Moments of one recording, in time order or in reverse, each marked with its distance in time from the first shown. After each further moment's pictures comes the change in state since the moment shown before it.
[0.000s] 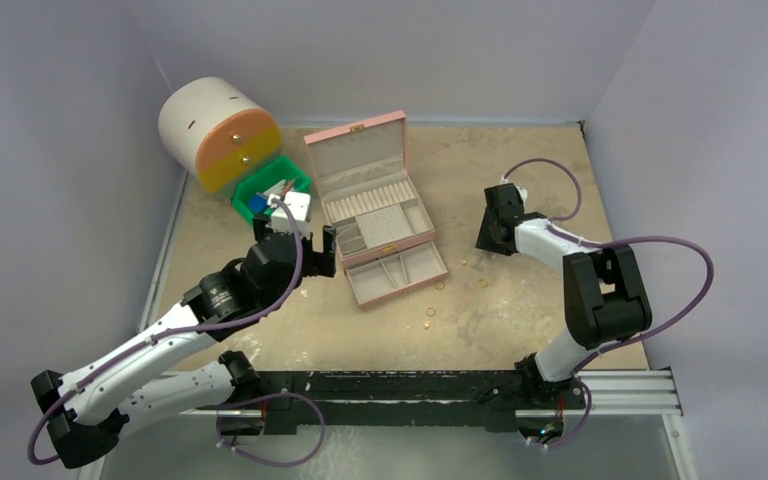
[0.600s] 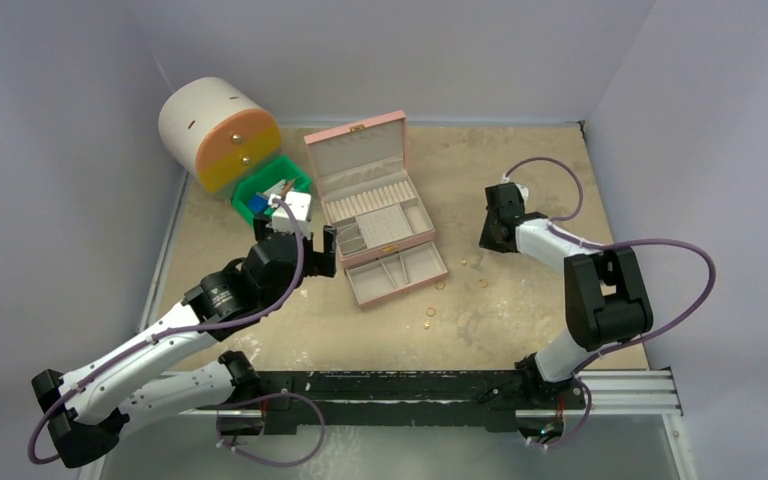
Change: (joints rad) left arm 0.000 0.006 0.000 -0.001 -0.003 0.000; right arm 0.000 -0.006 0.000 0.010 0.006 0.007
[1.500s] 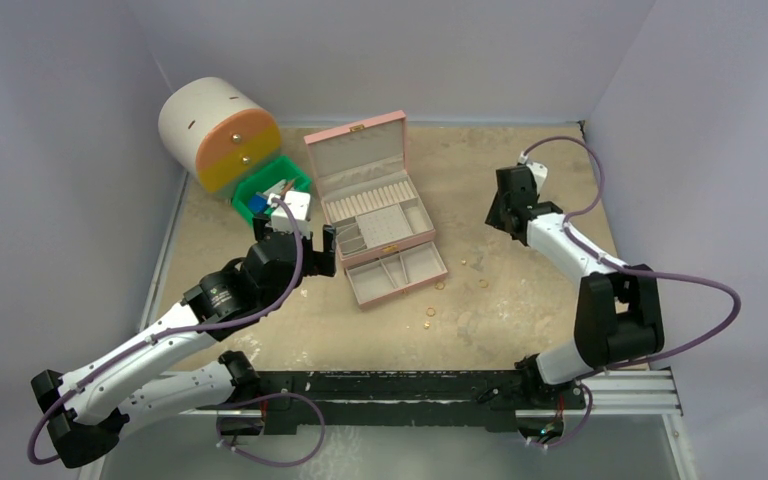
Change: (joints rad) left arm 0.000 -0.001 0.005 -0.002 0.000 0.000; right arm -0.013 -0.110 0.077 -0.057 0.108 0.014
